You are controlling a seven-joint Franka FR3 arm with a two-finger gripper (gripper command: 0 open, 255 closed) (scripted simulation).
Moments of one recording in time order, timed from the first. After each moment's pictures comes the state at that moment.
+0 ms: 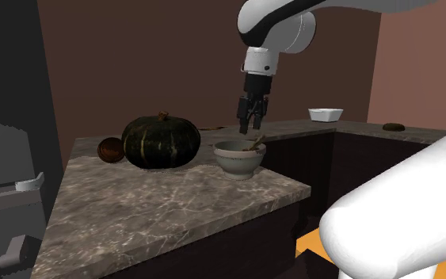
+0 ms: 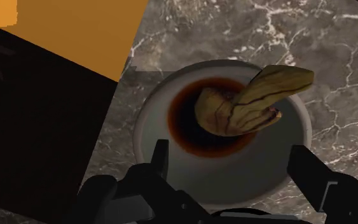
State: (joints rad) arm -0.10 -0.70 -0.10 -2.37 0.00 1.82 -0.51
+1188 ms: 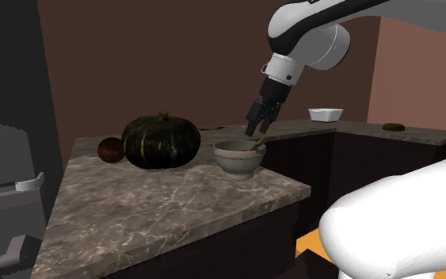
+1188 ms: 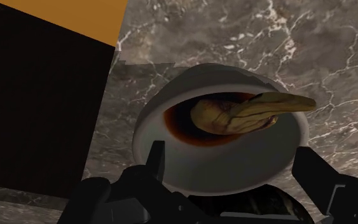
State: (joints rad) arm -0.11 -0.89 -0.21 -2.57 0.10 2.00 -0.58
